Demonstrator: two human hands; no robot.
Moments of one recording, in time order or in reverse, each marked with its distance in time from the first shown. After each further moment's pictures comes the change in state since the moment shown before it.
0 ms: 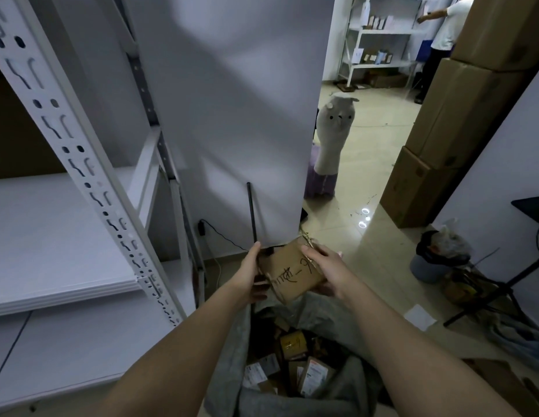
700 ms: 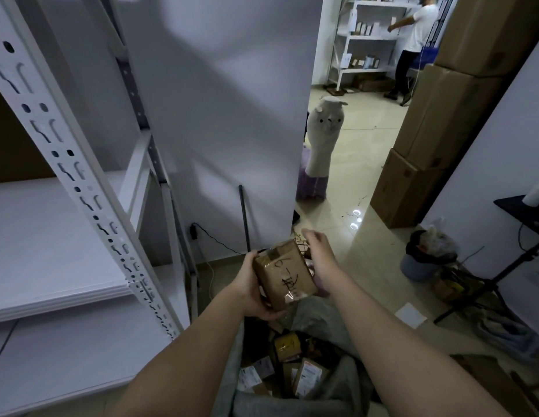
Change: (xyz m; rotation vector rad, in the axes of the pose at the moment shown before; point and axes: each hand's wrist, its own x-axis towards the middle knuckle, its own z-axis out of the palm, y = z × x) left_hand -0.032 0.008 0.025 -0.352 -0.137 -0.363; right_hand 0.016 -0.010 0.012 -0.017 0.195 0.013
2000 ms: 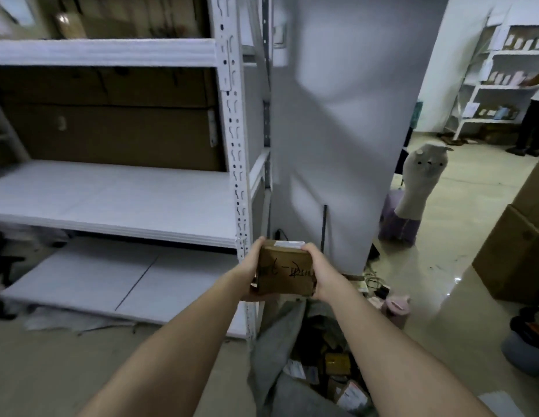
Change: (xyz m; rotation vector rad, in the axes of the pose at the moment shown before) left_hand -0.175 -0.107 -0.063 0.033 0.424 0.474; right_hand -0.168 0.011 0.059 0.037 -0.529 0.246
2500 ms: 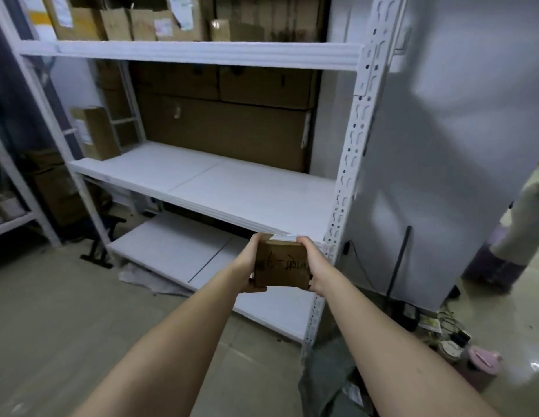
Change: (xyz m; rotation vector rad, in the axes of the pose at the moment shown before) left_hand -0.037 -0.002 -0.196 -0.094 0.230 0.145; right_hand 0.023 0.025 0.214 -0.208 -0.193 -0.034
